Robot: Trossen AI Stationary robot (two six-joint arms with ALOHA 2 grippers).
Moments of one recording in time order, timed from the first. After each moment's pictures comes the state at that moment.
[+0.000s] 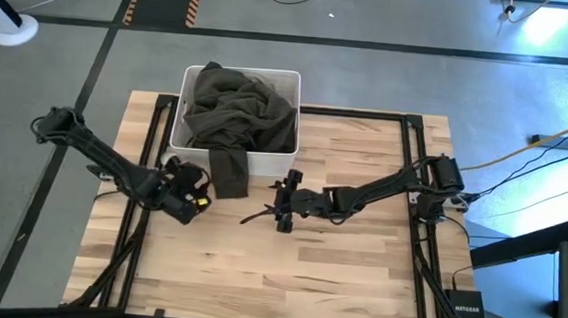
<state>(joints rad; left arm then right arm) -0.46 1.05 0.50 -0.72 -0.92 -1.04 0.16 1.87 0.99 0.33 0.36 -0.08</state>
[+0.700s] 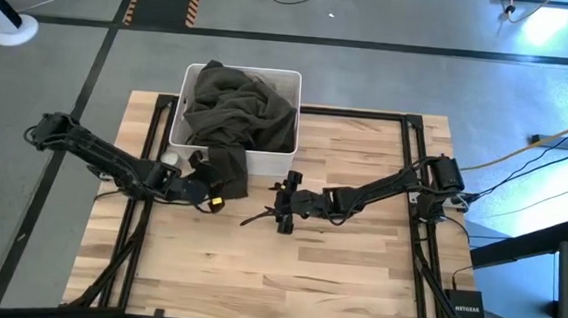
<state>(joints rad) -0.27 1.04 0.50 -0.23 -0.77 -0.46 0.16 1.87 0.99 0.31 0.35 -0.08</state>
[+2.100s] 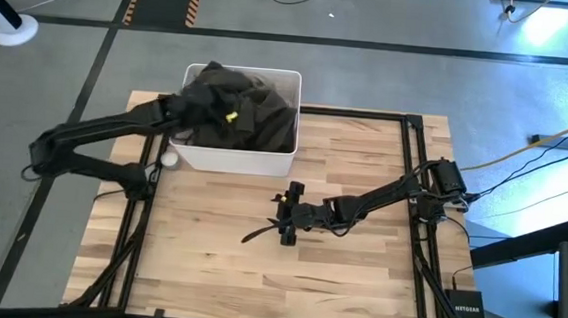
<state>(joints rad) 0.46 1.09 0.96 -0.38 -0.44 0.14 0.24 1.87 0.99 0.25 0.37 0.01</state>
